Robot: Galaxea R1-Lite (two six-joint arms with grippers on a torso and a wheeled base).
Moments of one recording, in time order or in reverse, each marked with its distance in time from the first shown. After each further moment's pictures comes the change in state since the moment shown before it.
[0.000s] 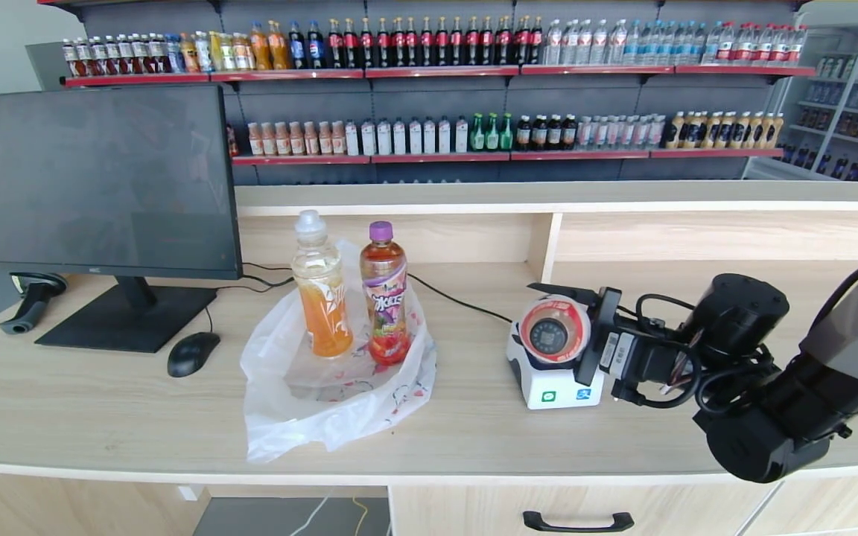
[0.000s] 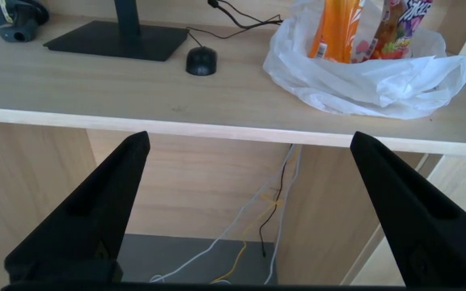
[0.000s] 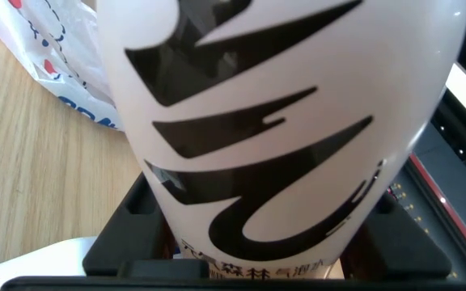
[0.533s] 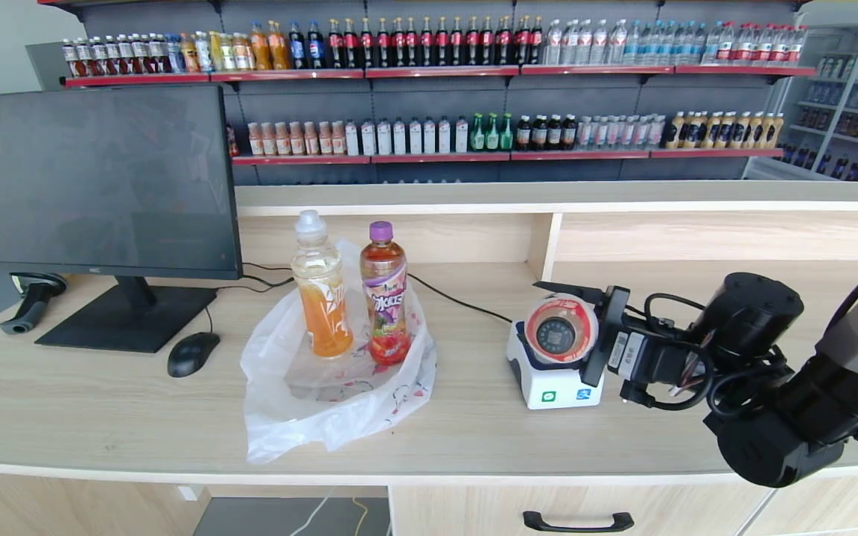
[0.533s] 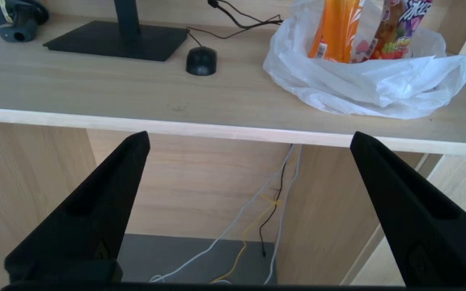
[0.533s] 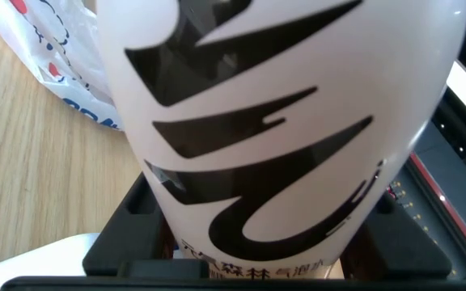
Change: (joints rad) left arm 0.000 0.000 0.000 0.000 0.000 0.000; right arm -0.007 -0.034 0.029 0.000 -0.006 0.002
